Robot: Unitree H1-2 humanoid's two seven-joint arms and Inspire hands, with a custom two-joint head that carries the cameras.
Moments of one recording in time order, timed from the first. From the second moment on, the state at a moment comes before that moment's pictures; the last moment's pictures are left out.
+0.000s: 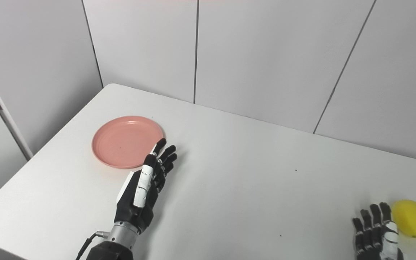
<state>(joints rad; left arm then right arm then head) 0.09 -0.09 0.01 -0.46 -0.17 0.28 0.01 0.04 -0.09 -0.18 -0.06 0.48 0.03 0.13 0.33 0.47</state>
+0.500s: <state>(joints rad) -0.16 0.09 0.21 -0.43 -0.30 0.45 0.01 0.04 -0.09 -0.18 -0.05 0.49 0.03 0.14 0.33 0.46</state>
